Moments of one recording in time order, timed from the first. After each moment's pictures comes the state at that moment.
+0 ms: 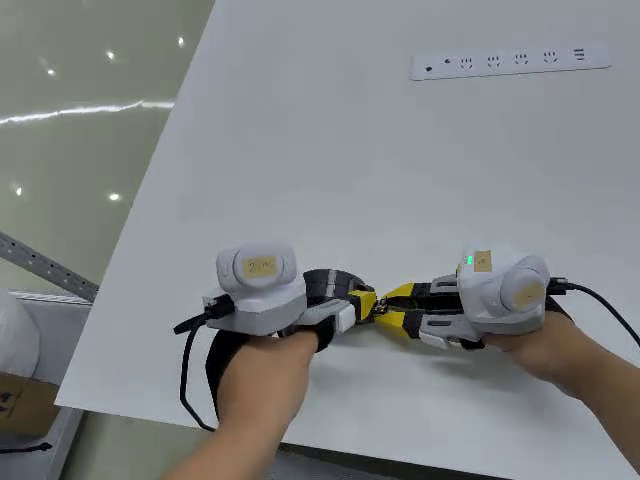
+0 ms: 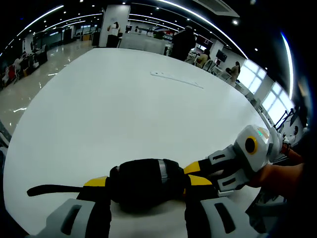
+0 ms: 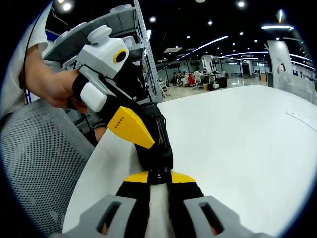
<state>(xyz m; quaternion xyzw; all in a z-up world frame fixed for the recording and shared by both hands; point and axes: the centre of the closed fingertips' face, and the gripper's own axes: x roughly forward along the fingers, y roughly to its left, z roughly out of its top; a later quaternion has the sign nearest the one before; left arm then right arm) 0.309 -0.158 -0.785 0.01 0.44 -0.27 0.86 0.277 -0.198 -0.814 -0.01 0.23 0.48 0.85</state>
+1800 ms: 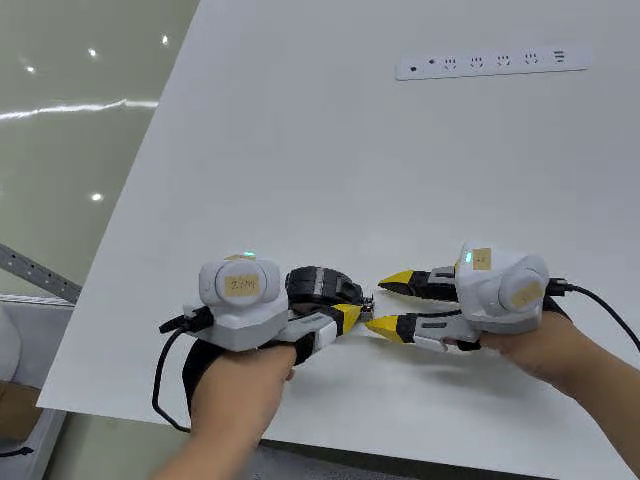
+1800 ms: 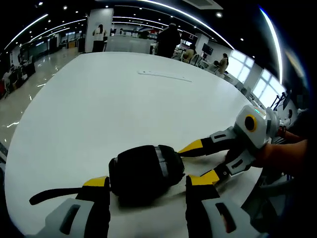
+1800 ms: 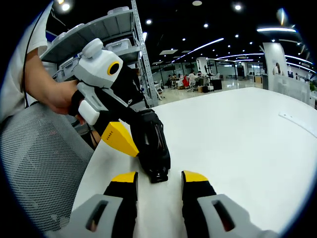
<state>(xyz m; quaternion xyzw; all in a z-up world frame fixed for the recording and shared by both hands) 0.299 -0.152 -0.787 0.04 0.42 -0.33 0.85 0.273 -0.210 -0.800 -0.01 0.22 0.46 0.86</state>
